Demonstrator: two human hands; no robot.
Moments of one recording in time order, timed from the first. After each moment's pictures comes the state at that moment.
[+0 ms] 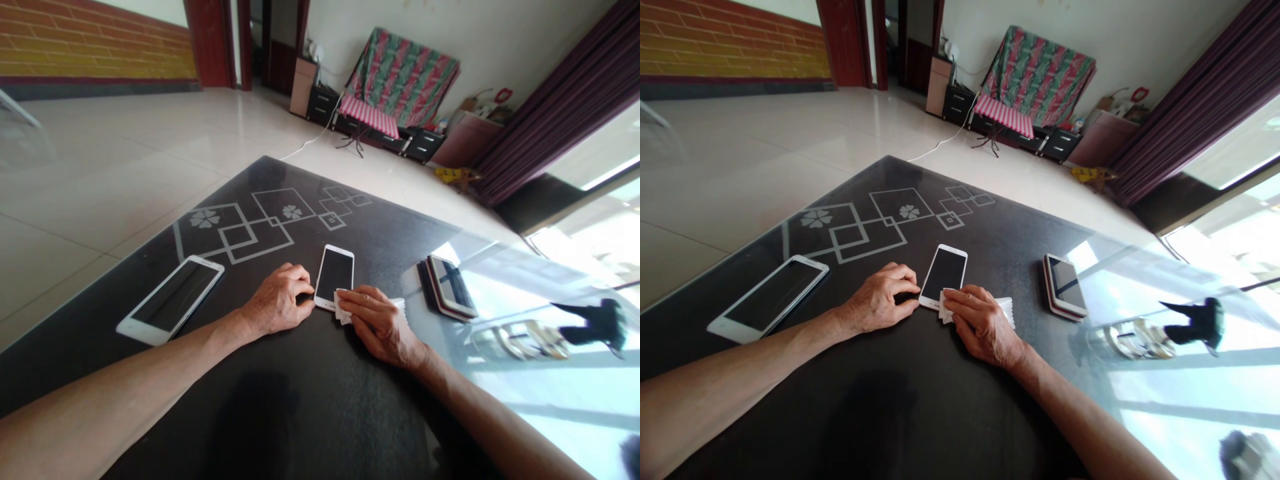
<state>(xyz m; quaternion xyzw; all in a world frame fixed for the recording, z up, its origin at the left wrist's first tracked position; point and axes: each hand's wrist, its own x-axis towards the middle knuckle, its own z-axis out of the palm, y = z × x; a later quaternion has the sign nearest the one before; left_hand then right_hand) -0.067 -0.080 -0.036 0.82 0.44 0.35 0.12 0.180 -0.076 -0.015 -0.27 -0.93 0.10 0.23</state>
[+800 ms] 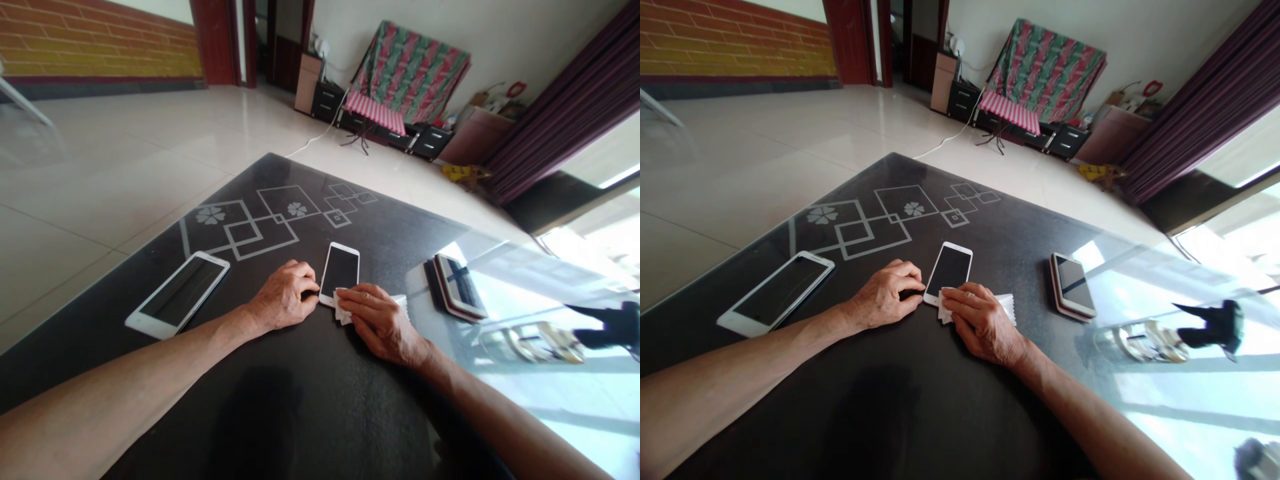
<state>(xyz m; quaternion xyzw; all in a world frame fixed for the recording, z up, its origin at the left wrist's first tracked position) -0.067 -0.078 -0.038 0.82 0.44 0.36 0.12 0.173 -0.074 -0.014 -0.25 -0.94 0.10 0.21</state>
